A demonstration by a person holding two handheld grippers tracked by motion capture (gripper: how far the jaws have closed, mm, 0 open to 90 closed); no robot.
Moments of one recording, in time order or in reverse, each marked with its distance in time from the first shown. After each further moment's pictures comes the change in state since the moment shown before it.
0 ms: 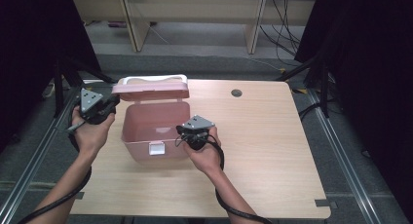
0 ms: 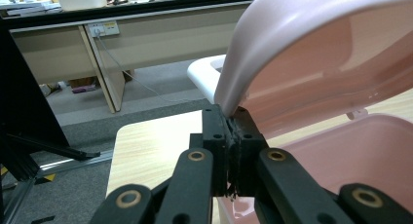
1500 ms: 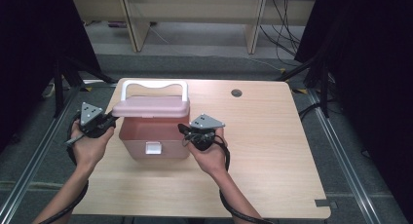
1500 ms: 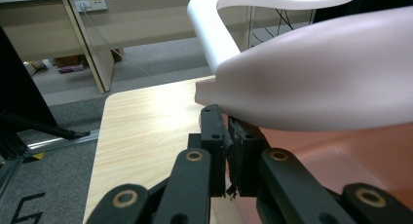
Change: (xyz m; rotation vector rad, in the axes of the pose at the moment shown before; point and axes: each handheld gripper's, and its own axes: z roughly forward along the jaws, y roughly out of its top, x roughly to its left) left arm -0.002 -0.032 -0.014 0.072 -0.034 -0.019; right arm -0.002 0.010 -0.029 -0.095 0.036 0.044
